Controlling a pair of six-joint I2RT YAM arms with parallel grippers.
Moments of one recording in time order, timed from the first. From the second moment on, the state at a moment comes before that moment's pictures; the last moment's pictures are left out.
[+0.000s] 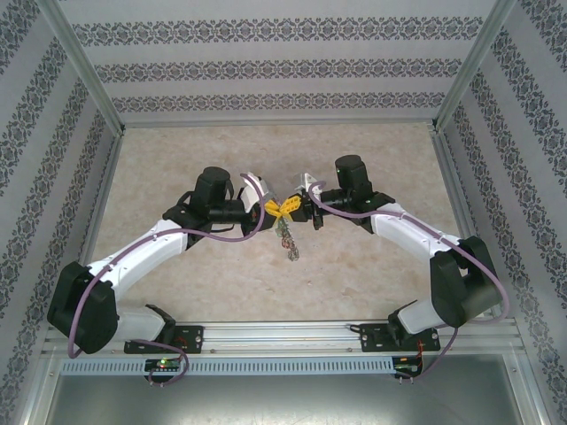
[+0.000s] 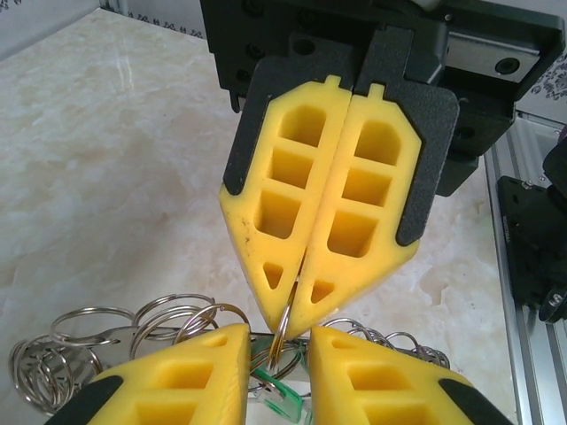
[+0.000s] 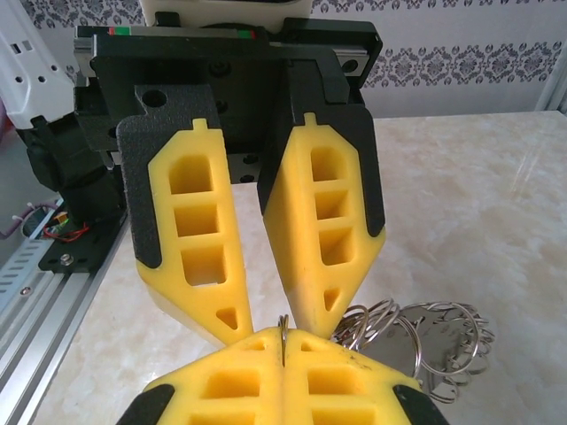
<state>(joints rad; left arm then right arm) -0.51 1.32 0.89 -0.10 0.68 0.22 0.44 1.47 0.93 0.00 -1.09 -0.44</state>
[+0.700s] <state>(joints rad) -0.51 1.26 0.85 -0.11 0.73 0.35 0.44 1.45 0.93 -0.14 -1.19 -0.53</state>
